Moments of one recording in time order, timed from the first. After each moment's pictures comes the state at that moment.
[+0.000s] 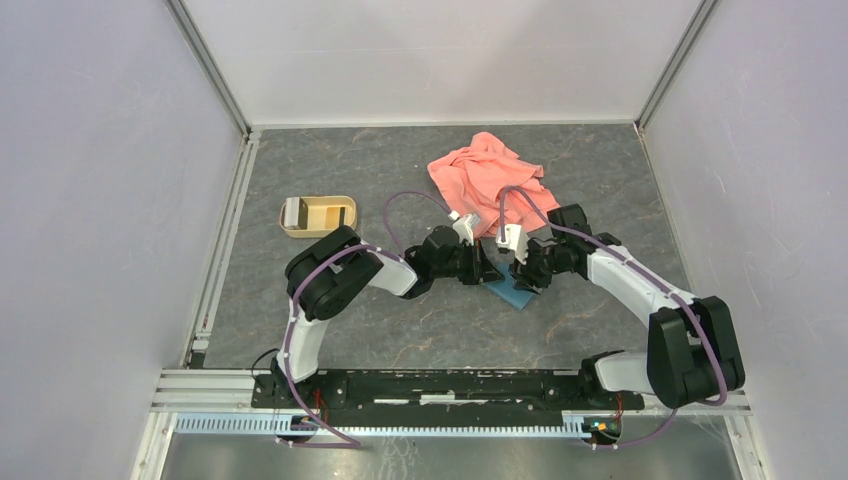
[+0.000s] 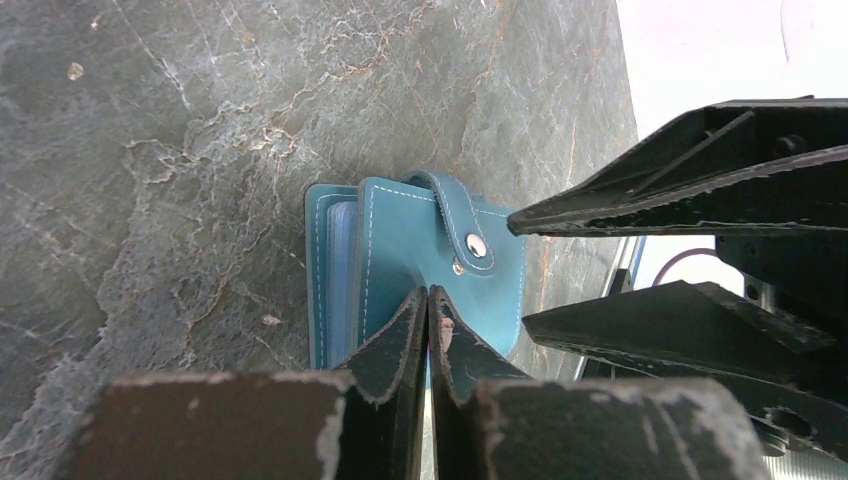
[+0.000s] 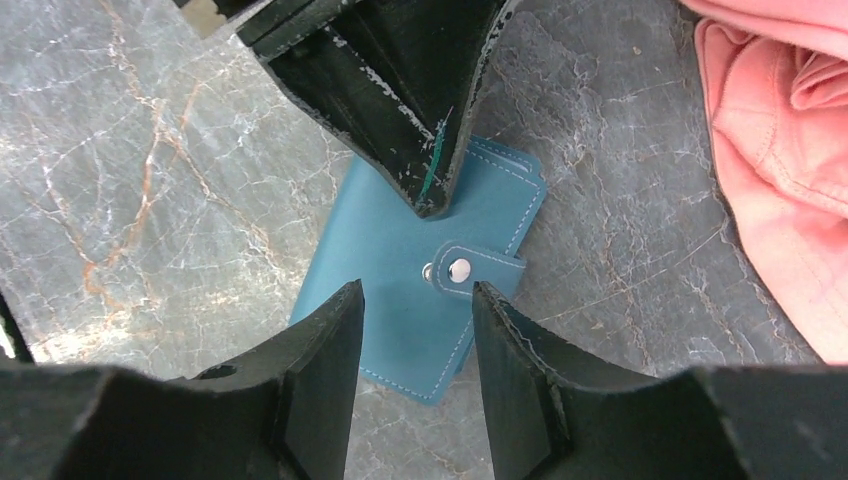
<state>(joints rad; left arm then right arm) -0.86 2.06 0.94 0.71 0.35 -0.87 0.26 1.31 0.72 -0.53 -0.61 -0.89</state>
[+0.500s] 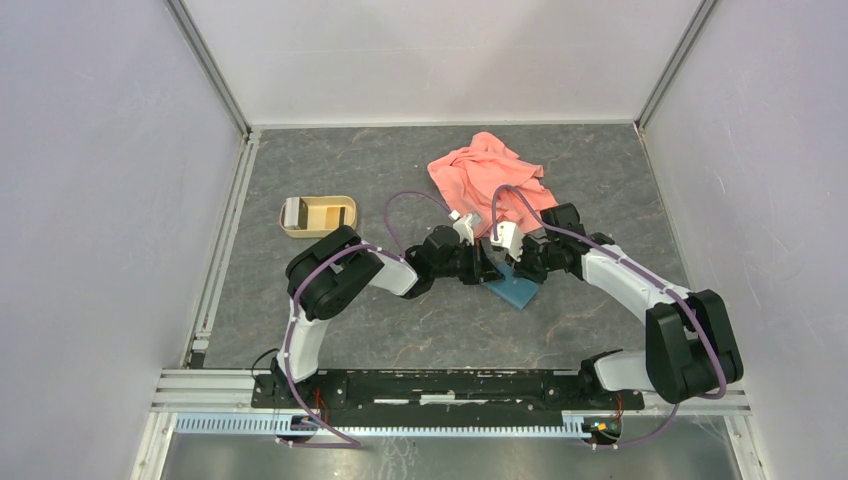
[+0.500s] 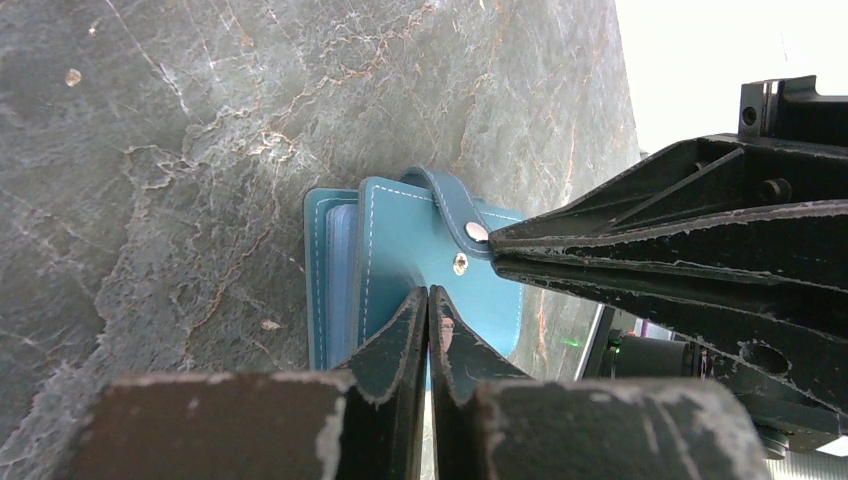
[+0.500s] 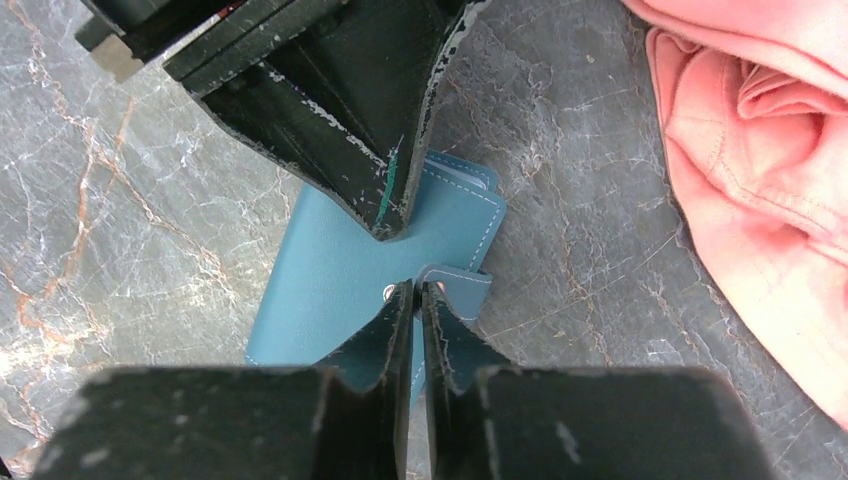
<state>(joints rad) -0.86 2.06 0.94 0.71 0.35 -0.87 0.31 1.34 0.72 -0.43 -0.51 -0.86</state>
